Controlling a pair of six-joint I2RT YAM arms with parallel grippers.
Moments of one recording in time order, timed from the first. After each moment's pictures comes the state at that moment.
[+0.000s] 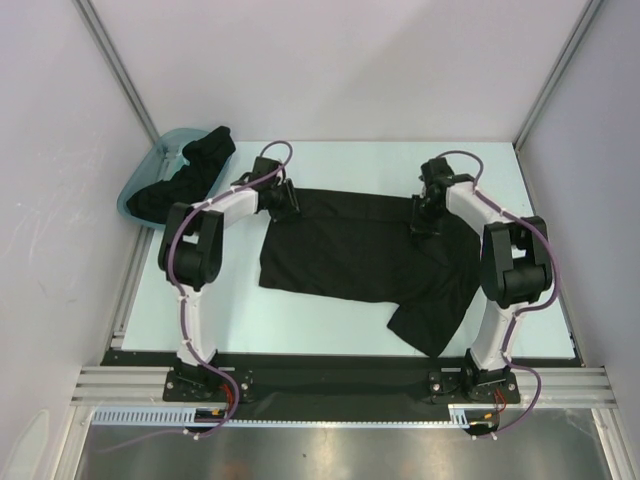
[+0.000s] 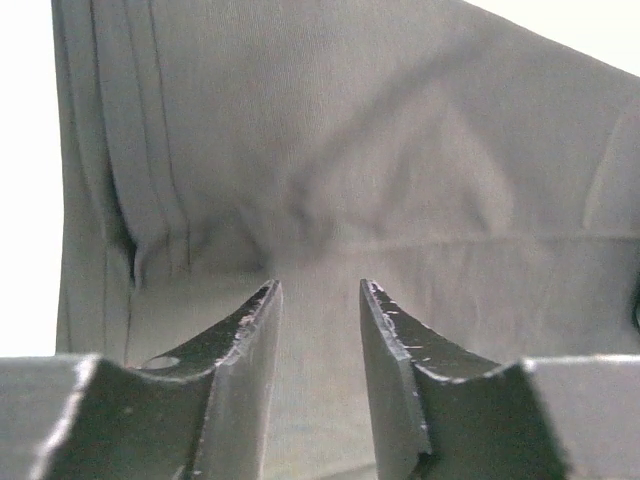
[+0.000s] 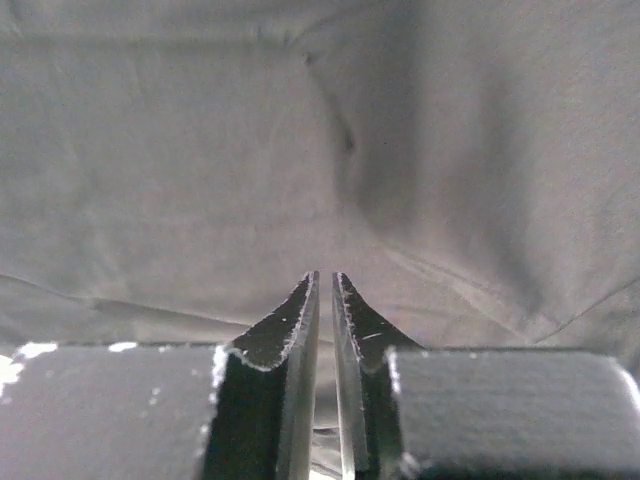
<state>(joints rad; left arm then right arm) -0.28 2.12 1.50 -0.30 0.23 -0.55 0.17 1.90 1.42 -0.74 -0.13 0.34</state>
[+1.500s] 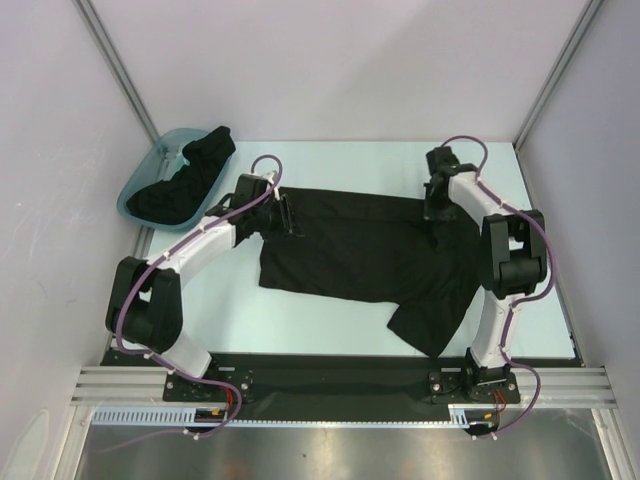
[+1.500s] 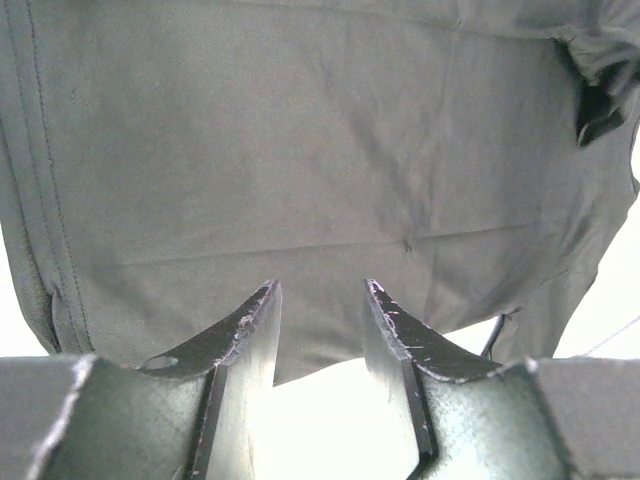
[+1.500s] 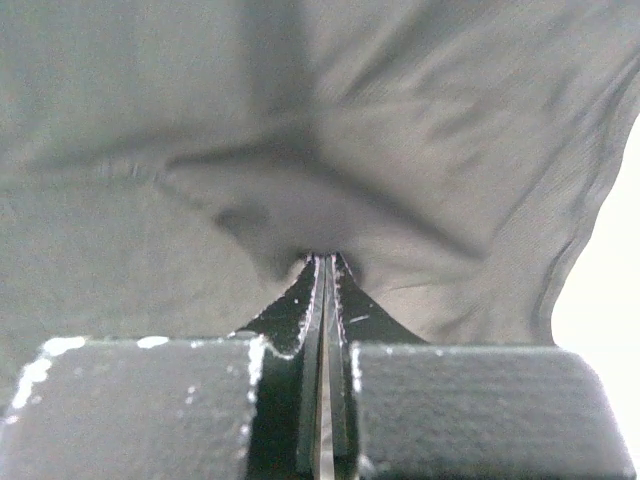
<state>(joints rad) -0.36 1.57 1.09 -0.34 0.27 -0.52 0.17 1.98 1.53 -0.75 0.18 0.25</state>
